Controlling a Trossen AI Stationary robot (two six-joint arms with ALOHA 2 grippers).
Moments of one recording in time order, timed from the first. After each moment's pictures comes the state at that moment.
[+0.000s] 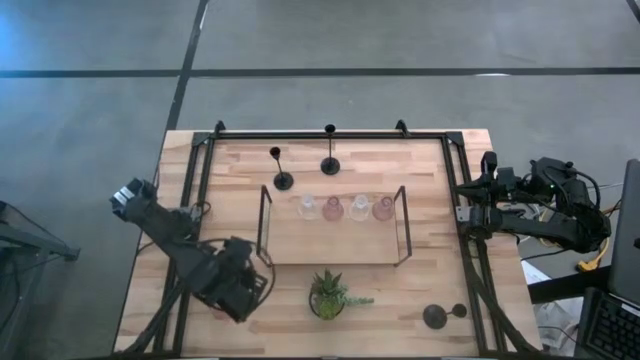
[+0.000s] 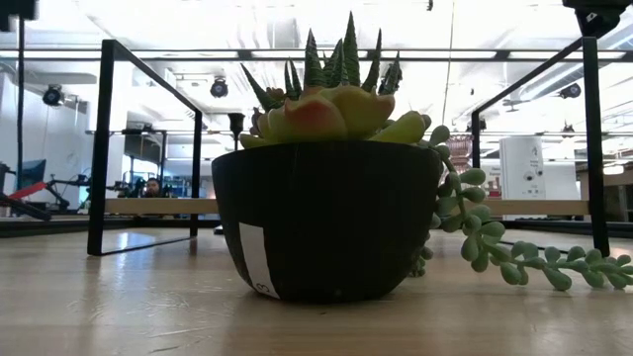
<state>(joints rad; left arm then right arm) -0.72 1.62 1.55 -1.53 -0.25 -1.82 -0.23 0.14 0.79 -0.86 -0.12 -0.01</state>
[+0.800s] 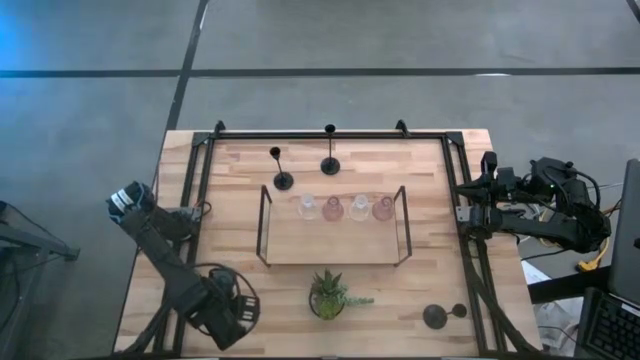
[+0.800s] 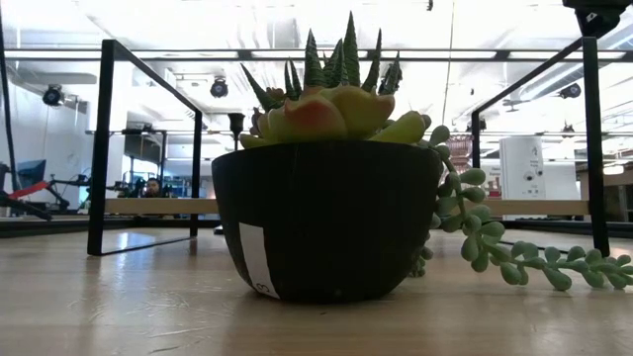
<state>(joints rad) -0.87 1.62 1.38 -1.20 -0.02 -2.31 -0.23 0.14 0.79 -0.85 -0.12 -0.01</state>
